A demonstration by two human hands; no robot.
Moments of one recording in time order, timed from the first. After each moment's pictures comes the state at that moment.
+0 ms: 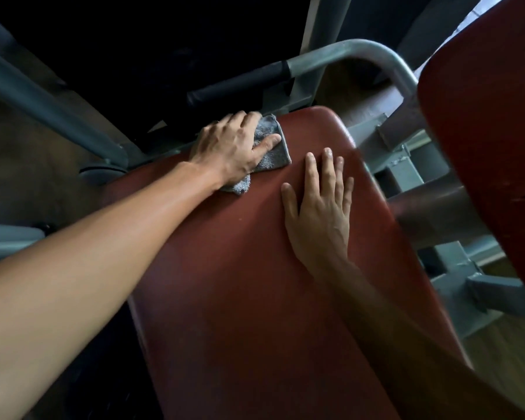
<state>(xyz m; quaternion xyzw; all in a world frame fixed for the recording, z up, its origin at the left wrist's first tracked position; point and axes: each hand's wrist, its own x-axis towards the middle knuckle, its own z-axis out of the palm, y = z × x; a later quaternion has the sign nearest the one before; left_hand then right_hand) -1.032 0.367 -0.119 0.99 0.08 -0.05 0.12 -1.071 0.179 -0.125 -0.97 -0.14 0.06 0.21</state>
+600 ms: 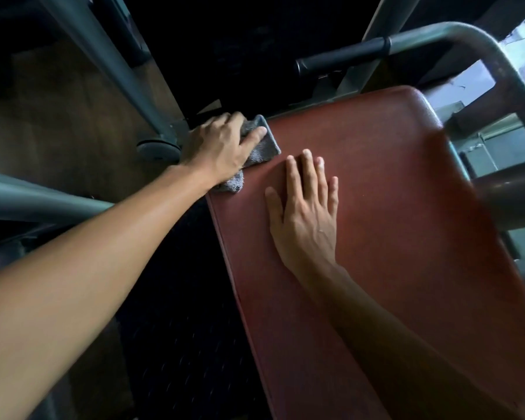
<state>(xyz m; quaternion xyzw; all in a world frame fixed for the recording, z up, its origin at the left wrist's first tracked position) -1.158 0.469 -0.117 0.97 0.17 -0.01 0.16 -1.187 0.280 -0.122 -0.95 -0.22 0.05 0.21</state>
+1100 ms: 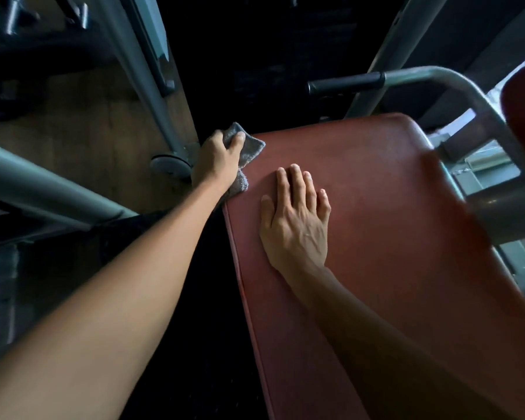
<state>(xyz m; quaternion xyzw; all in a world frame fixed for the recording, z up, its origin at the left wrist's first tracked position) -1.185 0.458 -0.133 0.82 0.40 0.12 0.39 -1.214 0.287 -0.131 -0.95 -0.26 0.01 0.16</state>
